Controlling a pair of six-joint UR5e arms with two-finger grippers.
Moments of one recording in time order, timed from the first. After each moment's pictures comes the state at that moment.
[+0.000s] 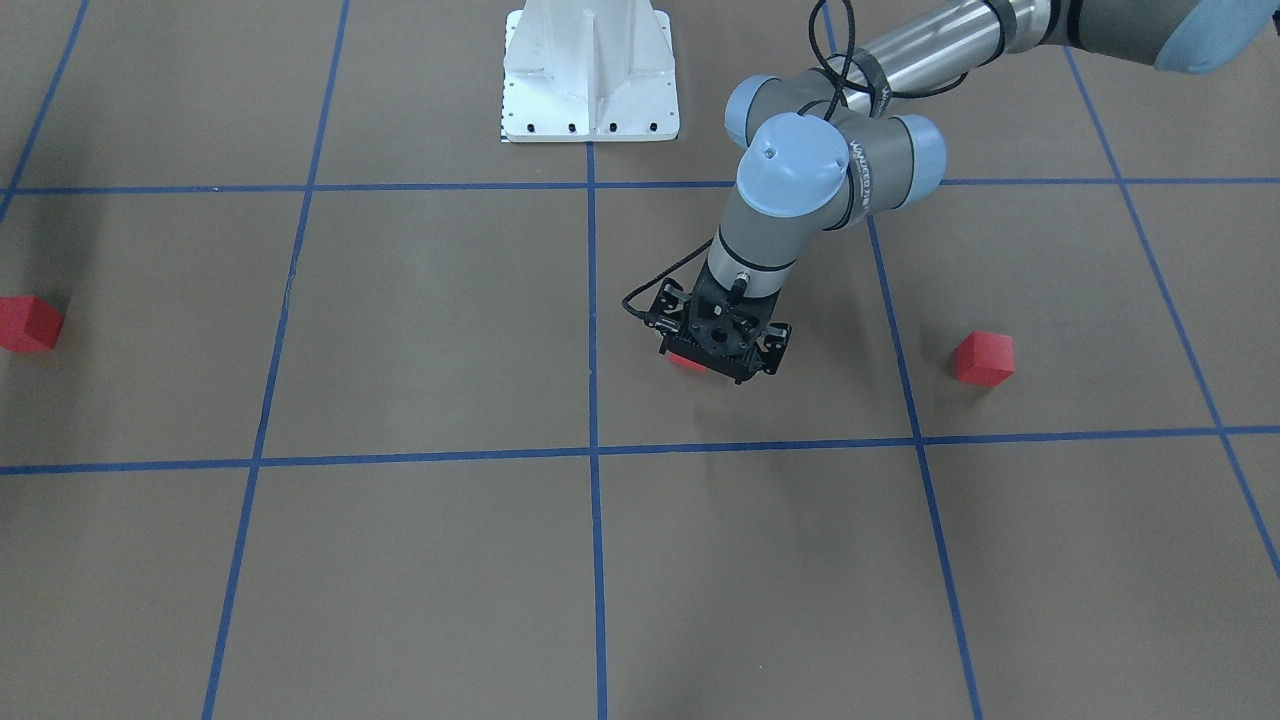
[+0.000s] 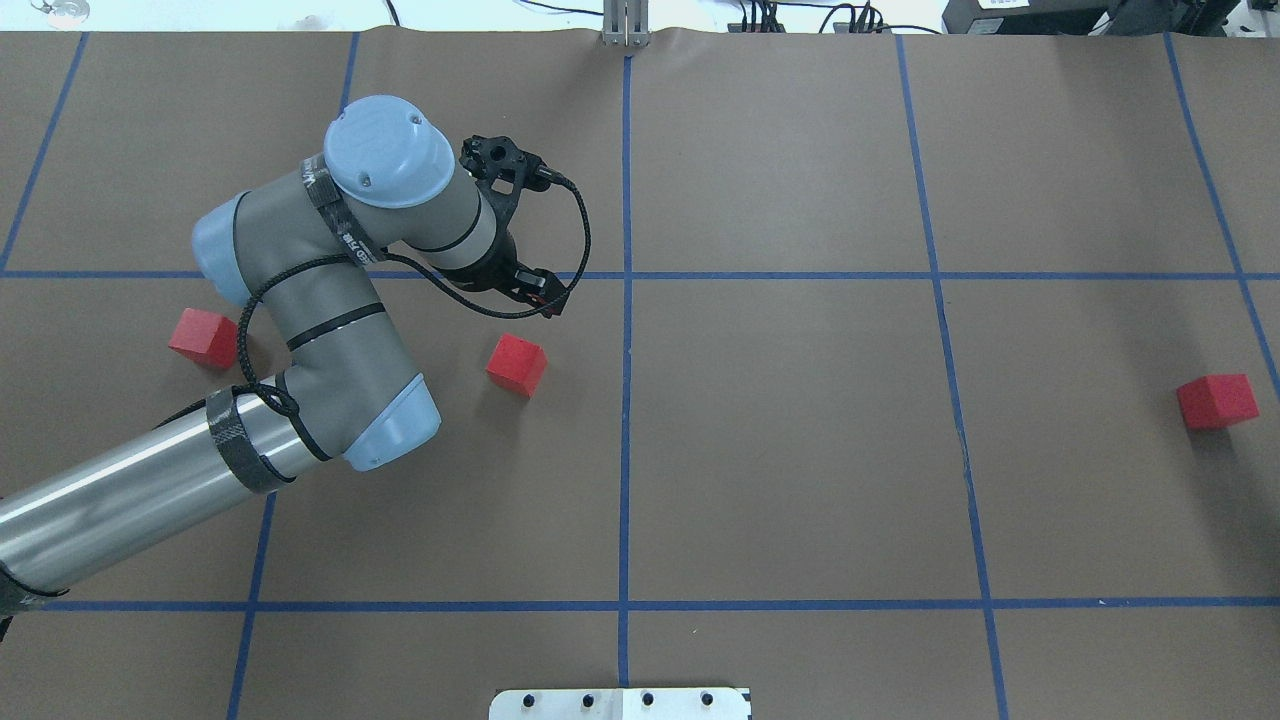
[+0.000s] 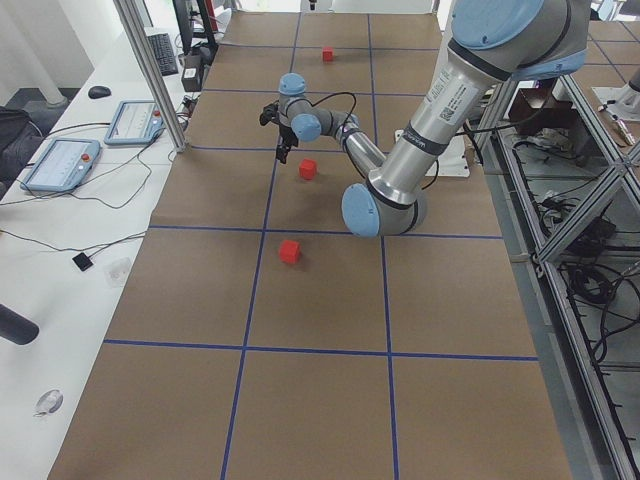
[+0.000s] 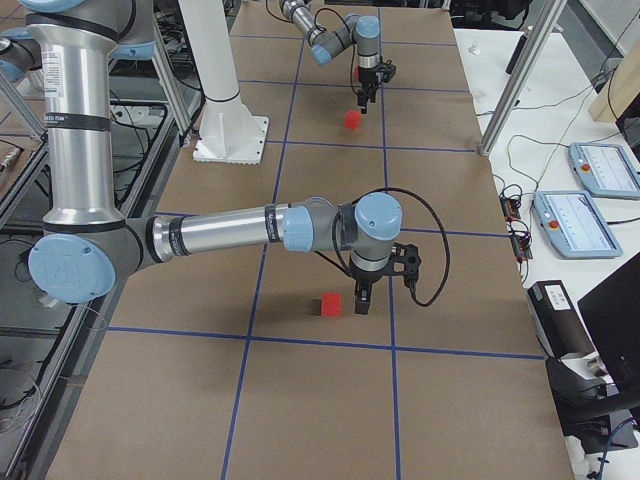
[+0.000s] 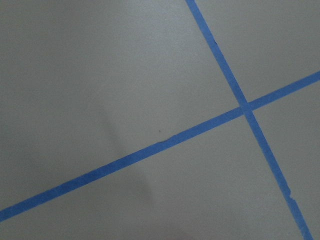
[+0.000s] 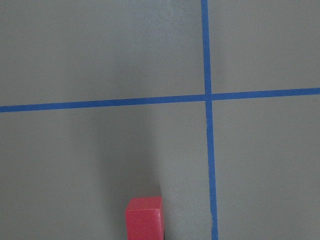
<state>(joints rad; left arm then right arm) -0.66 -2.27 -1.51 -1.80 -1.98 -0.74 1.52 -1.58 1.76 -1.69 2.39 0.14</state>
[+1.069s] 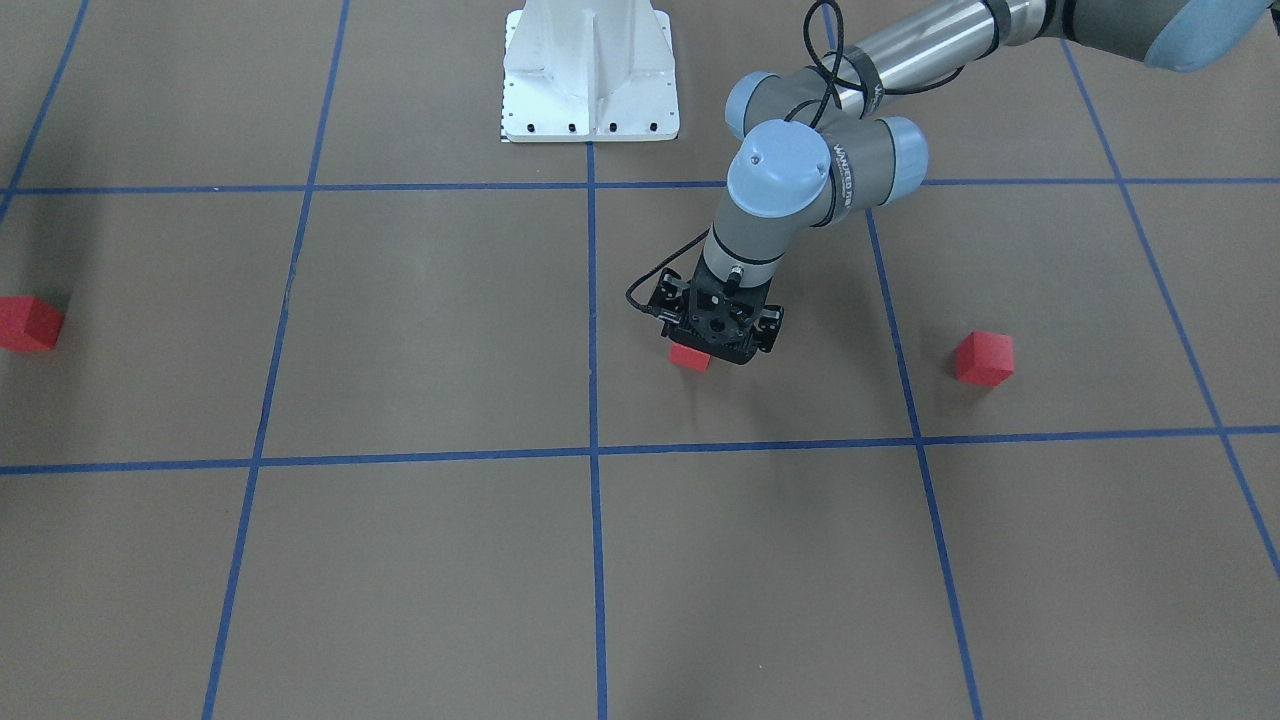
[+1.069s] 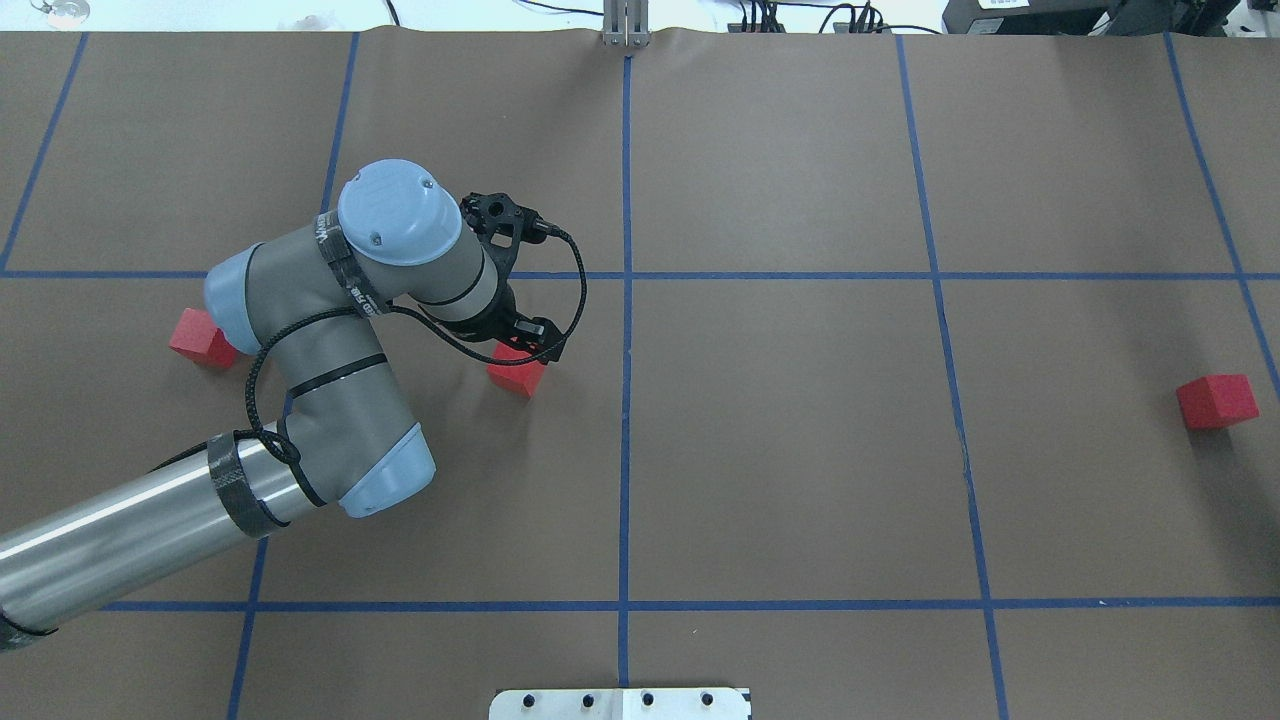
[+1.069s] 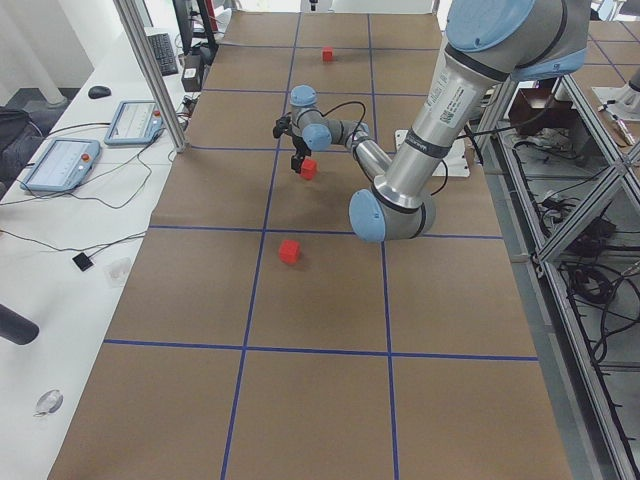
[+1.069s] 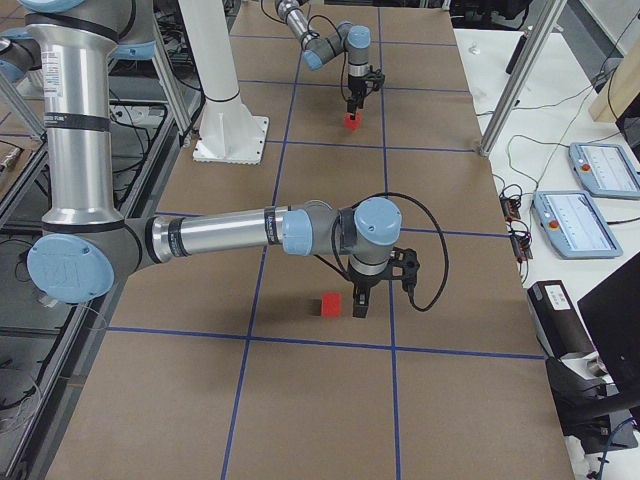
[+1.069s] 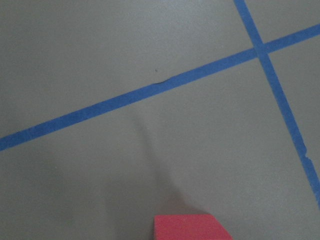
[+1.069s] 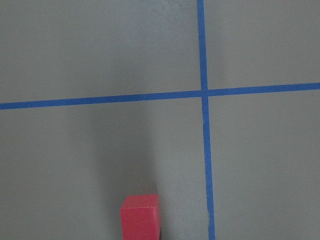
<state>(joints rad) -0.61 -2.23 -1.52 -1.81 -1.98 -0.81 1.52 -1.59 1.75 -1.69 2.39 0.14</state>
